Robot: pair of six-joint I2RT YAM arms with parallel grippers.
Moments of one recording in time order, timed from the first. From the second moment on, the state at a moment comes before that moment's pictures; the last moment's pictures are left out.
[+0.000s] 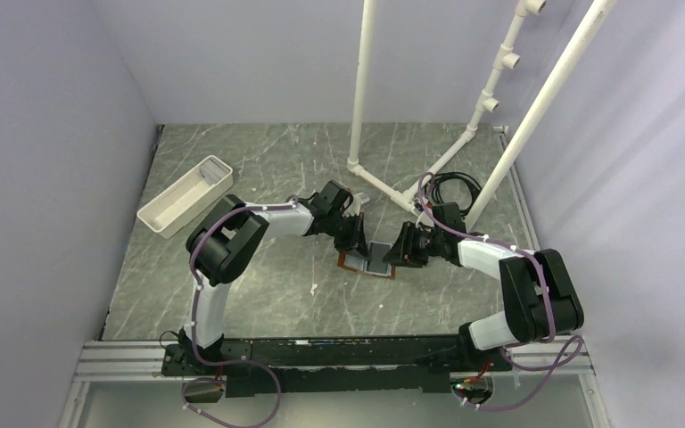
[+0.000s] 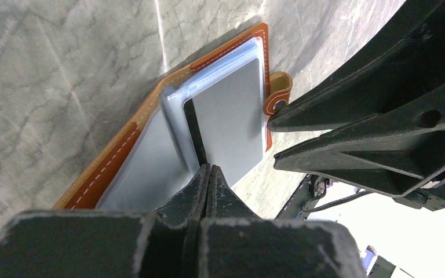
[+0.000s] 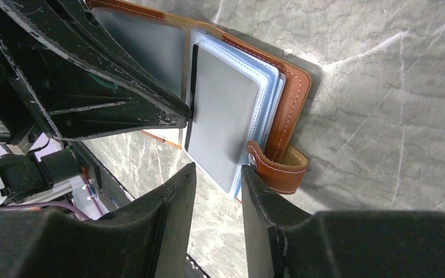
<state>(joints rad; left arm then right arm) -0.73 2.05 1.25 -0.12 0.61 -0.62 0.22 1.43 0.54 -0.06 -0.63 0.51</state>
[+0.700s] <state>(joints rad) -0.72 2.05 1.23 -0.09 0.62 -0.63 0.22 1.45 0.54 -0.05 -0.66 0.51</state>
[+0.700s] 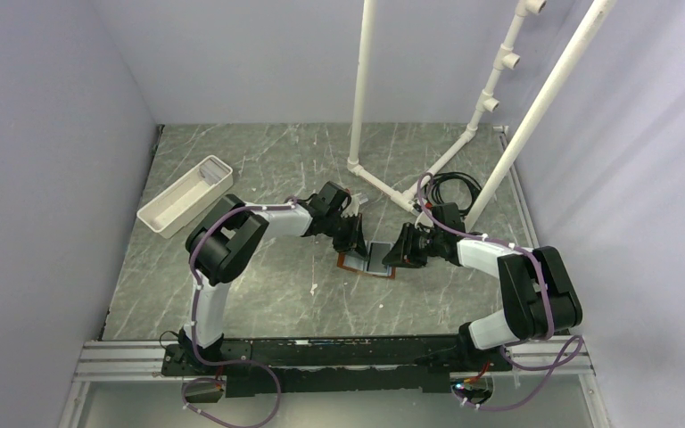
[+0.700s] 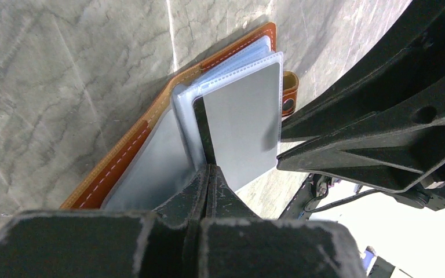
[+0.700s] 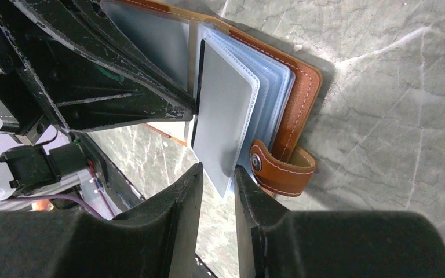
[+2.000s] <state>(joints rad) 0.09 1.27 1.24 -0.66 0.36 -0.40 0.37 1.48 0.75 -0.04 -0.66 0.46</state>
